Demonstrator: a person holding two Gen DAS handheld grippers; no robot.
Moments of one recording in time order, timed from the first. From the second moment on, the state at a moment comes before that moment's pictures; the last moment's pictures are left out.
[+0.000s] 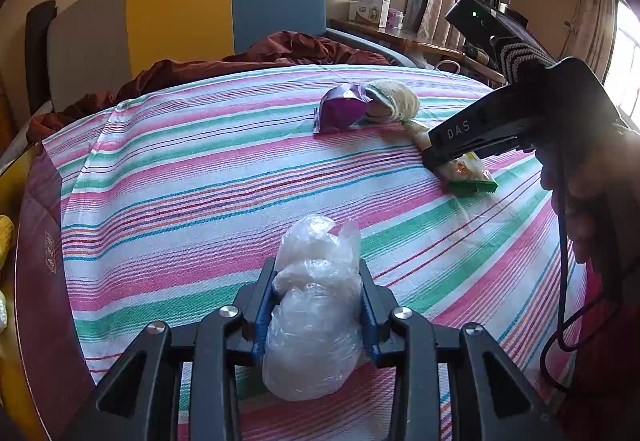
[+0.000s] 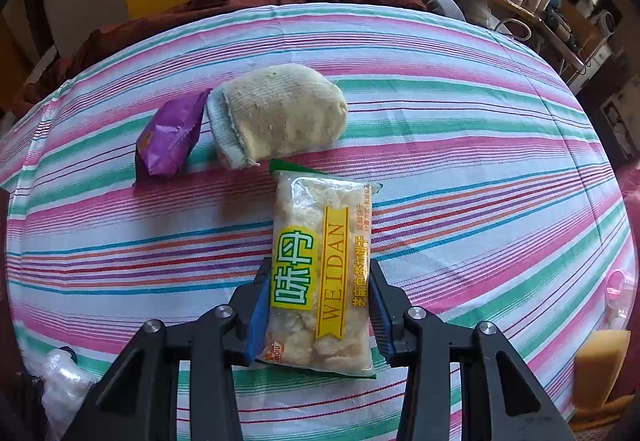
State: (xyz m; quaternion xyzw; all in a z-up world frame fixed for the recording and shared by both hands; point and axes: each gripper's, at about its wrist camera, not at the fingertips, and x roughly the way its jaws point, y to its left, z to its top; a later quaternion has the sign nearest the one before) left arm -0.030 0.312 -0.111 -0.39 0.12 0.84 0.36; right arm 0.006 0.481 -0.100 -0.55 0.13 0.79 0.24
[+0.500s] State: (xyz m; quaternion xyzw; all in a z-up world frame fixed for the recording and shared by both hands) left arm -0.028 0.311 -0.108 -0.39 0.12 0.84 0.35; right arm 0.004 0.459 -0.093 -0.54 0.10 0.80 0.23
